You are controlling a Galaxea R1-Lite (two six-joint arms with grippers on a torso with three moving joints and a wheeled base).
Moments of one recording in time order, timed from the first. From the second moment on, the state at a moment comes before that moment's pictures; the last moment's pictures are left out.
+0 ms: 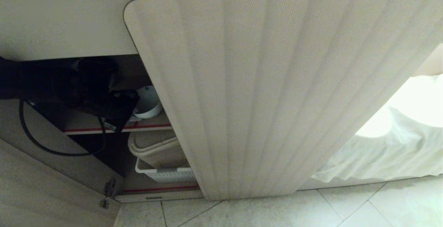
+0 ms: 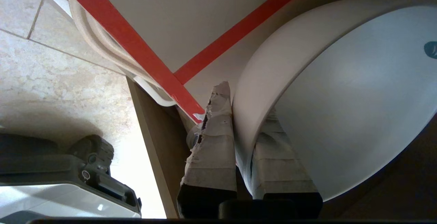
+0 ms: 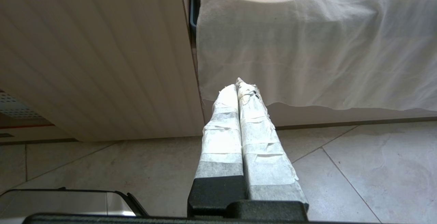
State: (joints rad) left arm -0.01 1.96 -1.43 0.29 -0.13 -1.20; right arm 0.00 0.00 0.00 0.00 -0.01 0.01
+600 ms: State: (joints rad) left arm -0.01 1.95 -1.46 0.29 -0.13 -1.21; right arm 0.00 0.00 0.00 0.00 -0.01 0.01
